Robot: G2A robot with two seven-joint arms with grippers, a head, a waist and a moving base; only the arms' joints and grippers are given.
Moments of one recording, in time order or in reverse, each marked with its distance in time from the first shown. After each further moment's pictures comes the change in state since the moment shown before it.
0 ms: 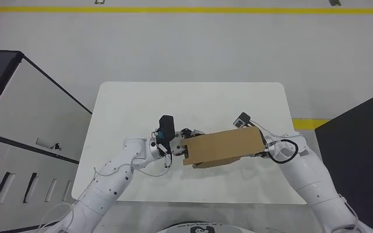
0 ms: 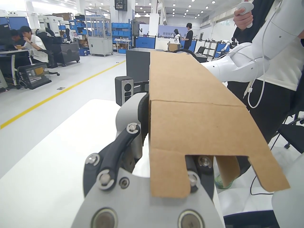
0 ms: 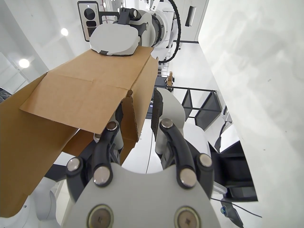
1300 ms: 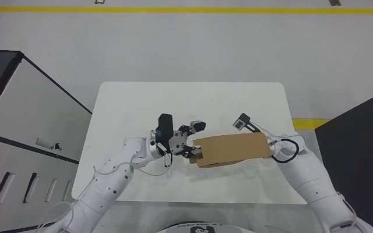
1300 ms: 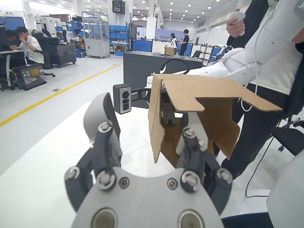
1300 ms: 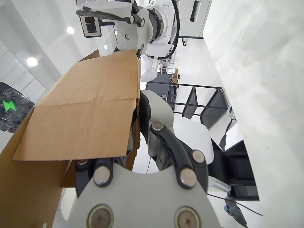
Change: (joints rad) left arm -0.006 0.004 -0.005 -0.004 -0.044 -0.024 0.000; right arm 0.030 0.000 -0.034 0.067 0.070 -0.016 0.049
